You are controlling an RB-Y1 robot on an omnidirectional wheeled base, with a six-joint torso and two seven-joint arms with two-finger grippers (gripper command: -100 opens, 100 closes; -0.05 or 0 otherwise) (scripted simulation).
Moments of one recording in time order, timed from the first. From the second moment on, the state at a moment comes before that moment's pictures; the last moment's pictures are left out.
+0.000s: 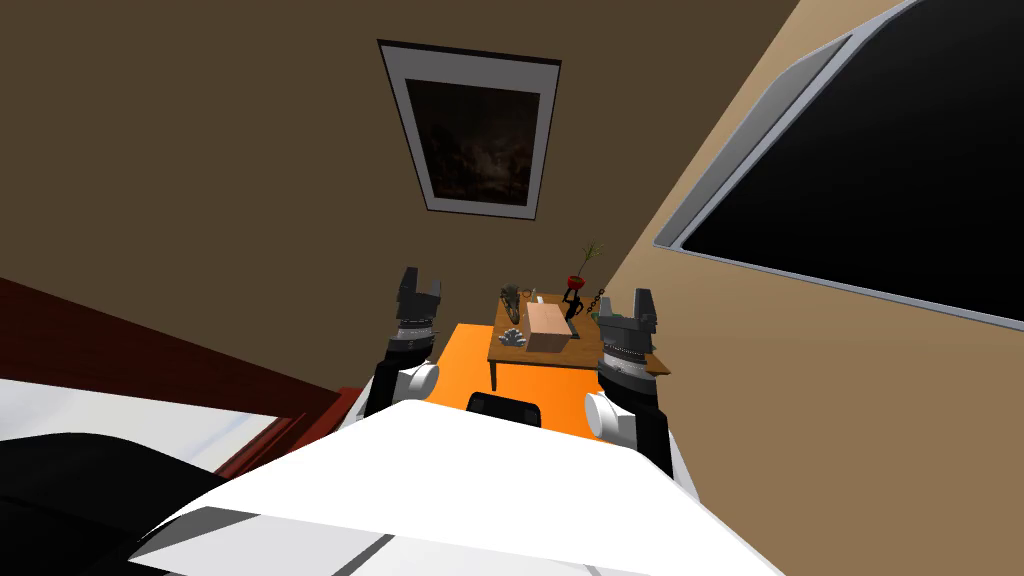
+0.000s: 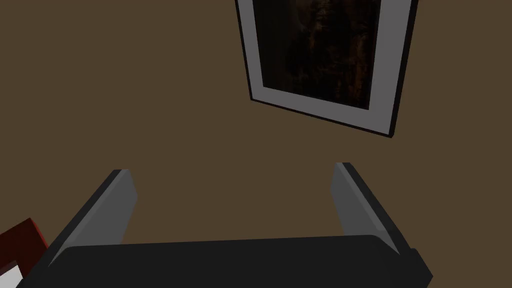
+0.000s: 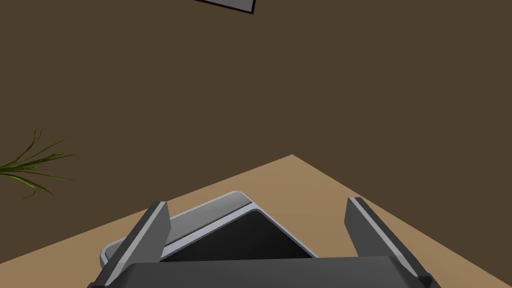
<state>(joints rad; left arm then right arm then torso) 0.50 0.00 0.00 -2.27 0.04 -0.53 -0.09 0.47 -0.04 0.07 -2.33 0.05 -0.46 0.01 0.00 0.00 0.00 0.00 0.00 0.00</state>
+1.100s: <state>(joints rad) 0.39 0.15 0.03 -2.14 0.02 -0.27 -0.06 0.47 -0.04 0.07 -2.33 0.05 -0.46 0.01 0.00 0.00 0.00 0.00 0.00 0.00</state>
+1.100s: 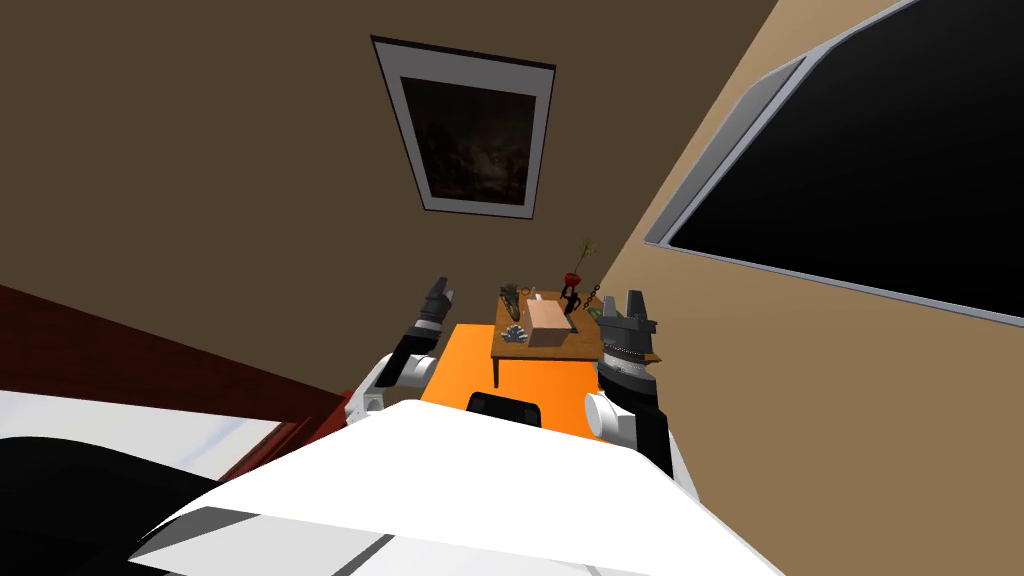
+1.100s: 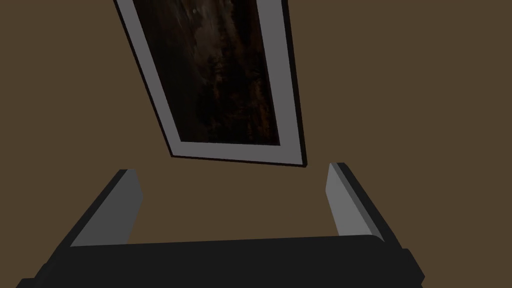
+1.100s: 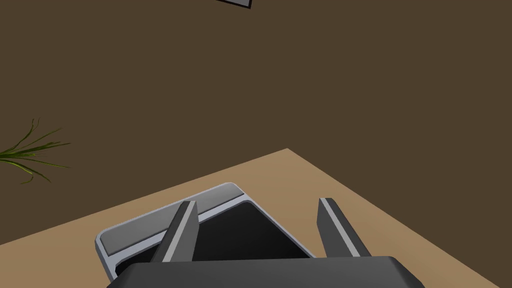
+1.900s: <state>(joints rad) 0.31 0.20 0.06 -2.03 0.01 -0.06 -0.02 0.47 -0.04 0.07 -2.33 0.05 -0.46 0.01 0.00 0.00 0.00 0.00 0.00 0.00</state>
